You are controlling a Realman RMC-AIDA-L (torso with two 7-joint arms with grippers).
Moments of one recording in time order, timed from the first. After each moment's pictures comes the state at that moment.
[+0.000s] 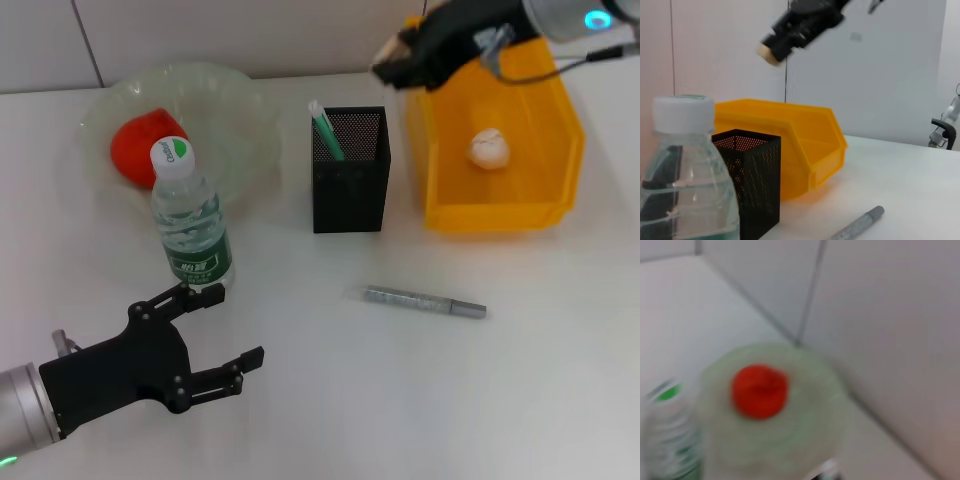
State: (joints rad) left arm -0.26 -2.05 1.34 0.50 1.32 1.38 -0.85; right arm 0.65 2.08 -1.30 -1.66 -2.55 -1.42 2.50
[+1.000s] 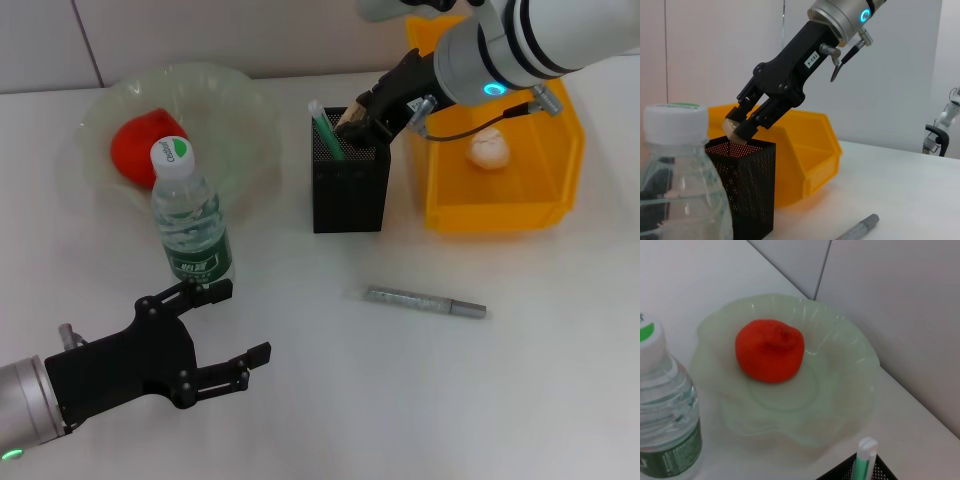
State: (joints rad) left arm -0.28 -2.05 1.35 0.51 1.32 1.39 -0.88; right arm 0.73 2.08 -1.46 -1.28 -2.58 -1.15 2.48
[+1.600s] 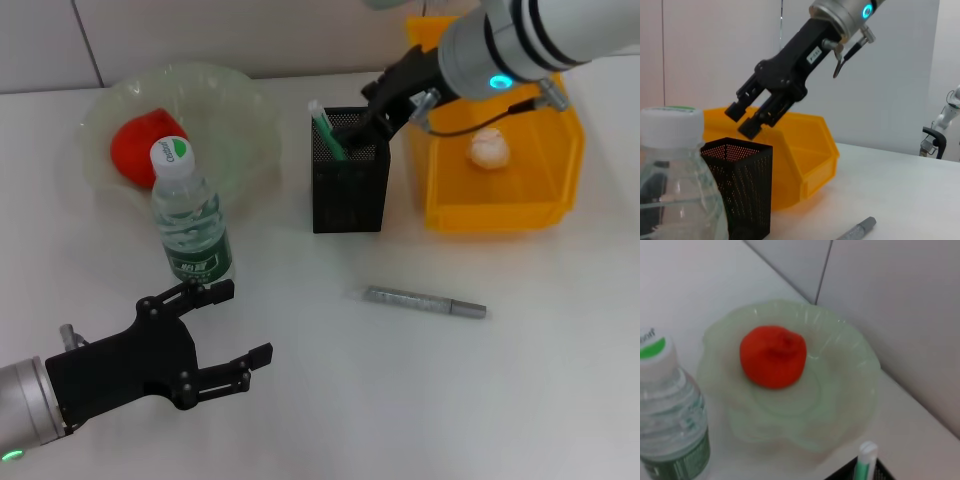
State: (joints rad) left arm -0.28 -2.05 1.35 0.51 1.32 1.40 -0.88; right arm 0.72 2.08 -1.45 -1.35 -2.58 -1.20 2.52
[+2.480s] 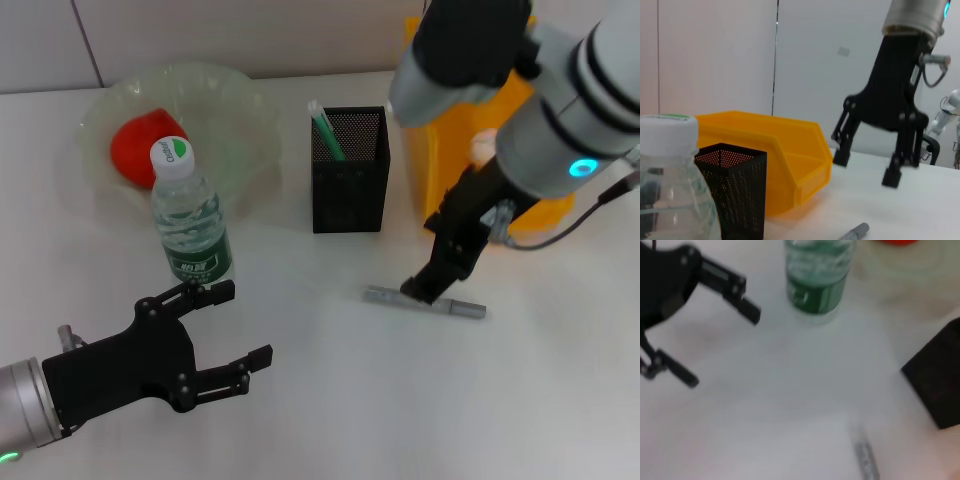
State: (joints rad) left arm -0.28 -2.05 1.34 0.51 1.32 1.43 -0.89; right arm 0.68 2.08 -1.51 -1.58 -2.60 -1.76 2.57
